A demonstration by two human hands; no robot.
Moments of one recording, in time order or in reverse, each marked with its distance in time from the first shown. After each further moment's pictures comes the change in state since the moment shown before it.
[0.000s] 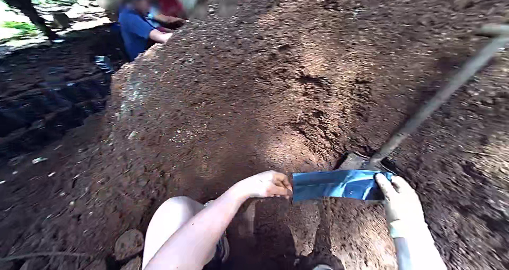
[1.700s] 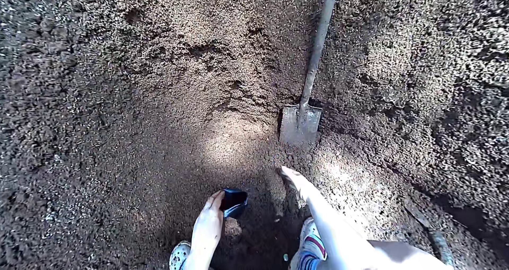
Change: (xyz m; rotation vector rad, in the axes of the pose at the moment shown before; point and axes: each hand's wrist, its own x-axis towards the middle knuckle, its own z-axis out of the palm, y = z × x) left_hand 0.046 -0.103 0.039 0.587 0.296 -0.322; right_hand -0.023 0.168 0.124 0.158 -0.343 0.828
